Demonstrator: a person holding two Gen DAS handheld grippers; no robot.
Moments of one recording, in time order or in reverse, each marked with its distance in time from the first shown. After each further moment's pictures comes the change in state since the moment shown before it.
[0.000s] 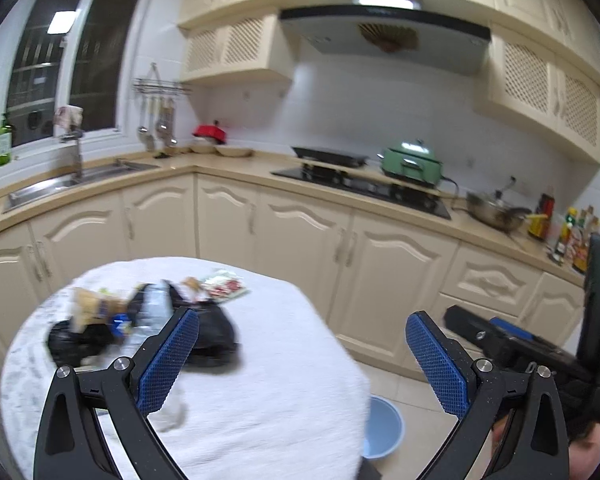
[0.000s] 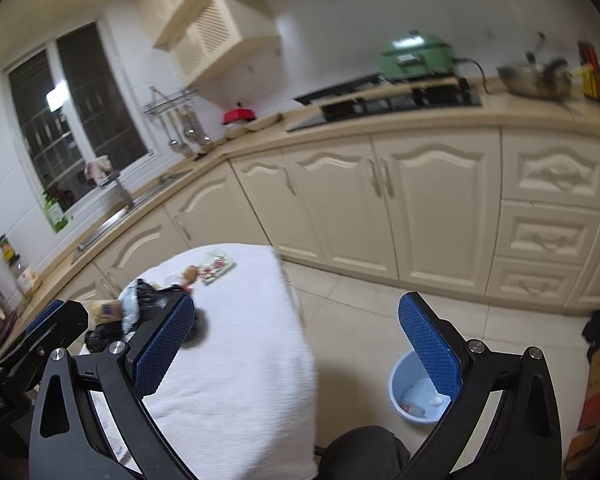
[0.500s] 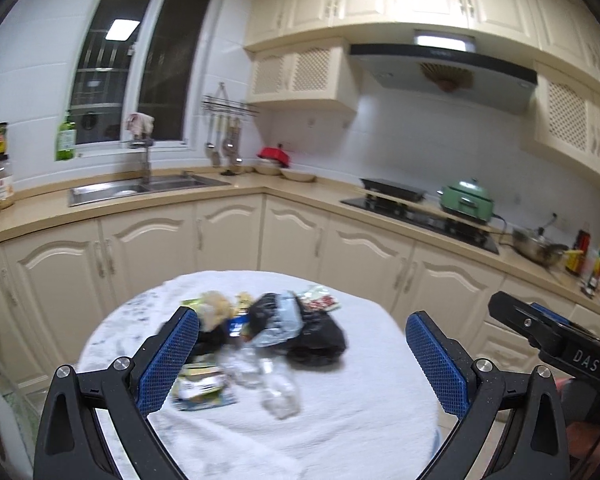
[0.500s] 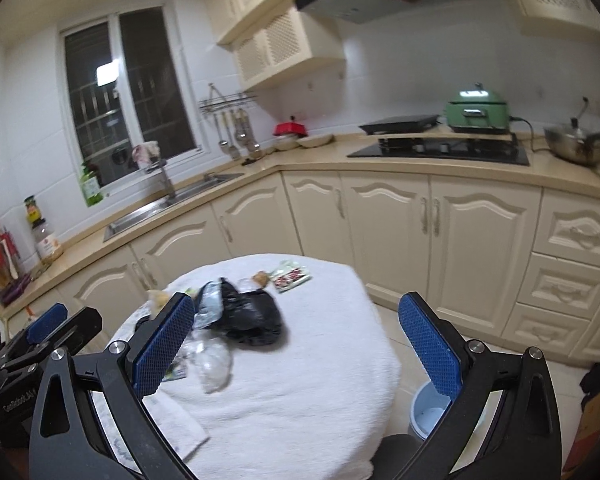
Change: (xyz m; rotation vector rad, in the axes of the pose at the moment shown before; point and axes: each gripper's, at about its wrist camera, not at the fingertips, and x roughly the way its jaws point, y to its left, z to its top) left arm -0.123 0.051 -0.026 -0.089 -0.084 0.170; right arm -0.028 0.111 -0.012 -0.165 -0.054 0.081
